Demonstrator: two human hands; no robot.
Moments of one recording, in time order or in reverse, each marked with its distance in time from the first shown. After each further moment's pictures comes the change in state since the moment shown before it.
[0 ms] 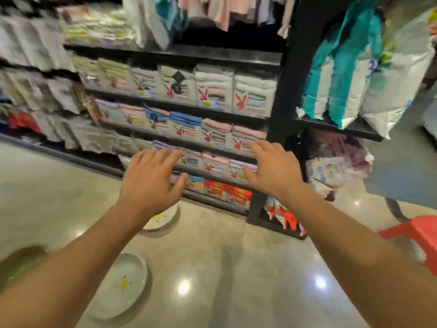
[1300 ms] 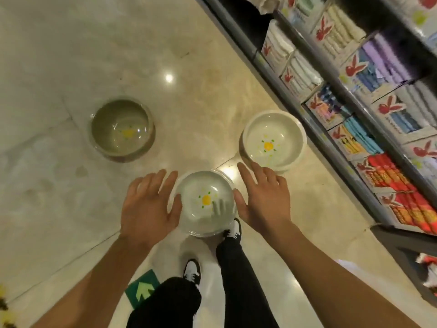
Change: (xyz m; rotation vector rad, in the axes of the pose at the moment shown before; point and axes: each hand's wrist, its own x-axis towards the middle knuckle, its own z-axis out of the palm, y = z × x) left_hand -0.202 -0.499 0.367 -0.028 -0.391 -0.743; right_hand 0.189 -0.543 0.453 0.211 -0.498 -0.561
